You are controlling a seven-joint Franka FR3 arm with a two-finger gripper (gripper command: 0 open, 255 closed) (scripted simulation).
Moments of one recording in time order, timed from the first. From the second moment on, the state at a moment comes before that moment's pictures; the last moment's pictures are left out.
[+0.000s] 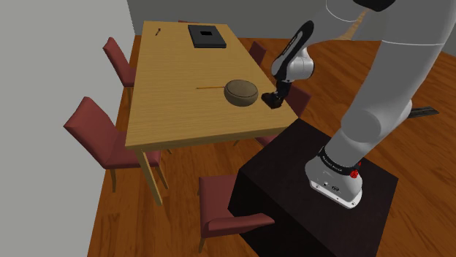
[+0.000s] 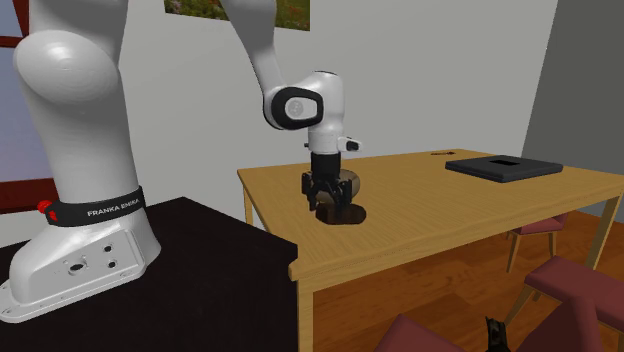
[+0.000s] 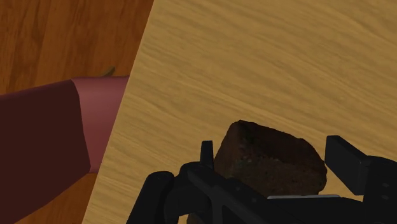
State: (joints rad) arm -0.19 0.27 -0.30 -2.54 0.15 2.79 -0.56
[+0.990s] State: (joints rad) arm -0.15 0.03 -0.37 -2.56 -0.02 2.58 -0.44
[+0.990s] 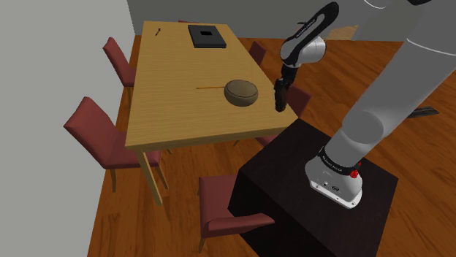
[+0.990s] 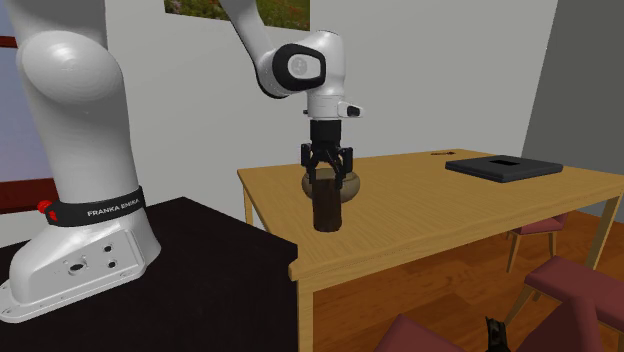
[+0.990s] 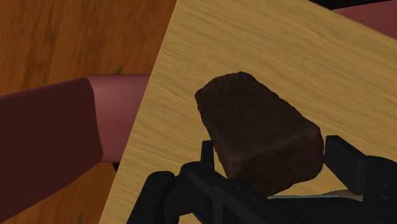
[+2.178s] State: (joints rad) arm -0.10 -0.08 -0.31 -2.44 -0.07 2.36 -0.30
